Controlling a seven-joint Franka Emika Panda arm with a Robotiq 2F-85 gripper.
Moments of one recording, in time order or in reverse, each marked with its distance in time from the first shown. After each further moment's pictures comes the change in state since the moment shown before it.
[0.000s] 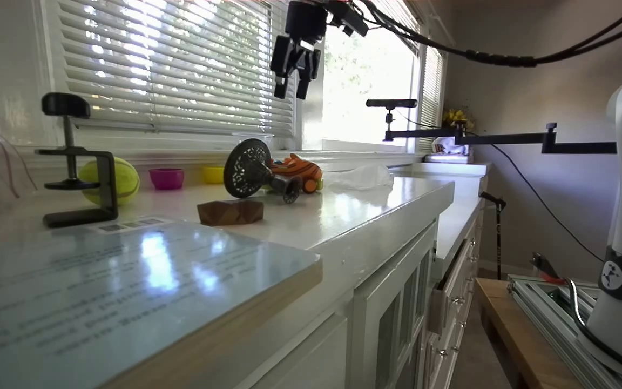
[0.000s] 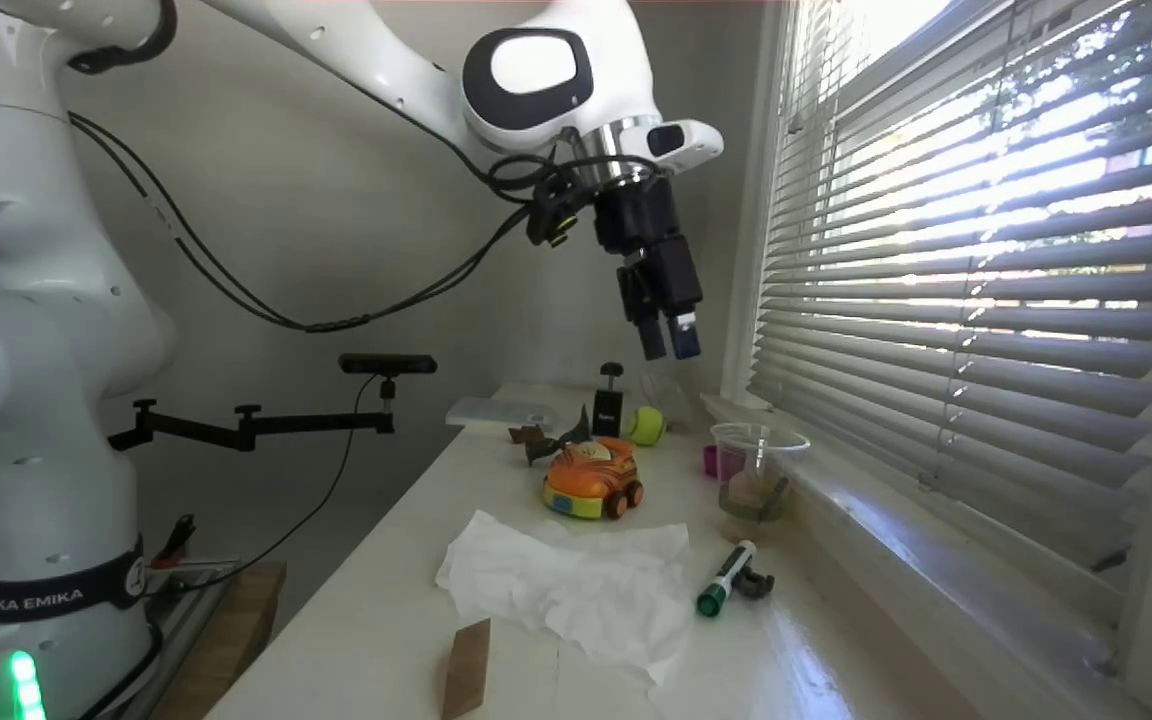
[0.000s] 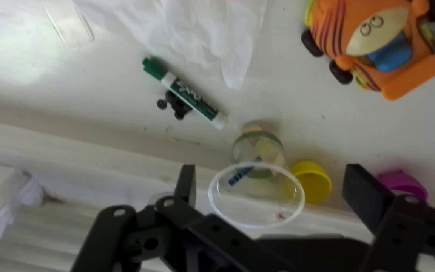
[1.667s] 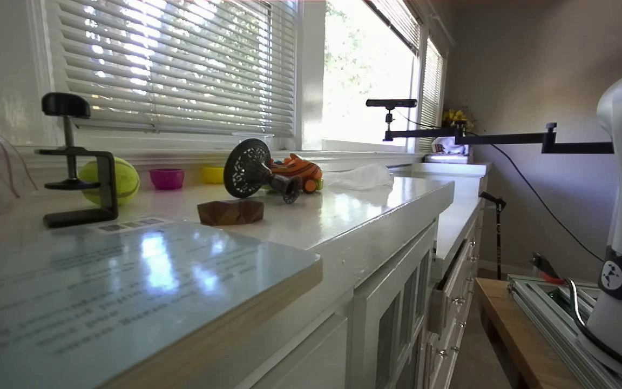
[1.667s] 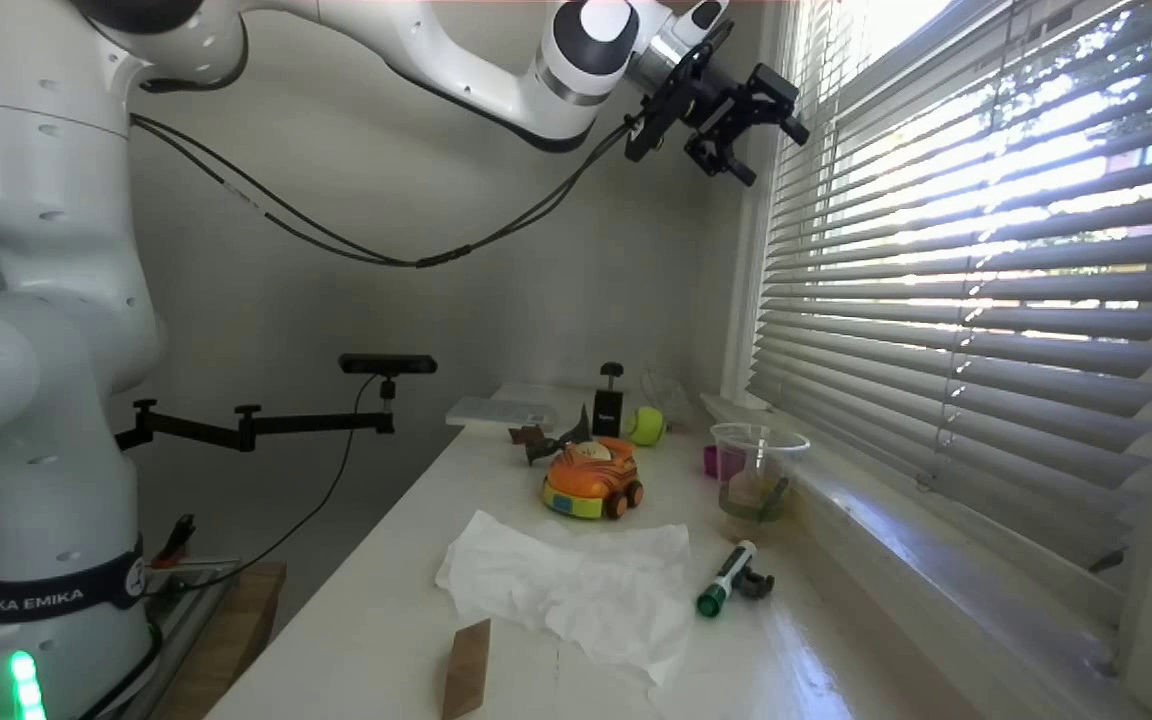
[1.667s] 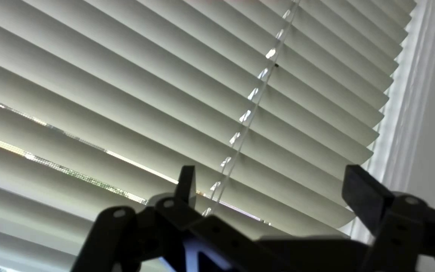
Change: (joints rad) arm 0.122 0.231 0.107 0.481 -0.202 0.421 -0.048
